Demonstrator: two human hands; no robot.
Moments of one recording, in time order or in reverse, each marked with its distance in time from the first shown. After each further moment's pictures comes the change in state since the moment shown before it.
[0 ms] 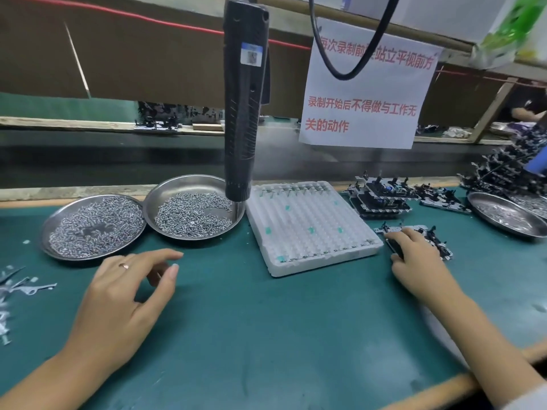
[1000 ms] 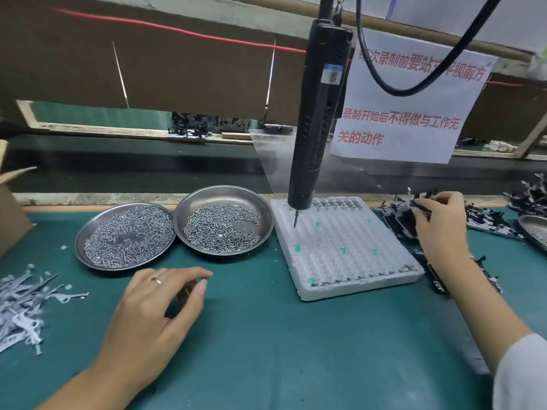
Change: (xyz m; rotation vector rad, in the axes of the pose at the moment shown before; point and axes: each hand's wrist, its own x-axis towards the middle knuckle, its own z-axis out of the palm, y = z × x) left_hand 0.004 -0.005 0.001 0.001 0.008 -0.019; right_hand 0.097 -0.039 -0.002 0.250 0.579 -0.110
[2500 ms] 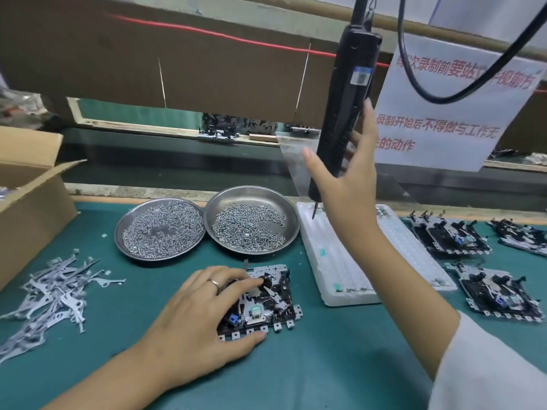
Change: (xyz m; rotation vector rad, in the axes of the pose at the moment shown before) left_hand -0.007 -0.007 0.003 0.152 -0.381 0.104; right_hand -0.036 -0.223 -0.016 0.914 -0.147 -0.139
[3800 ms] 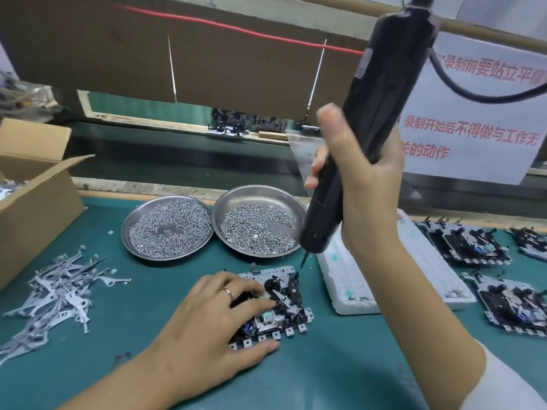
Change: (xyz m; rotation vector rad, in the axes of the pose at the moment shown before) left_hand 0.007 0.002 -0.002 0.085 0.025 0.071; right_hand -0.004 -0.054 0.006 0.640 -0.025 0.140
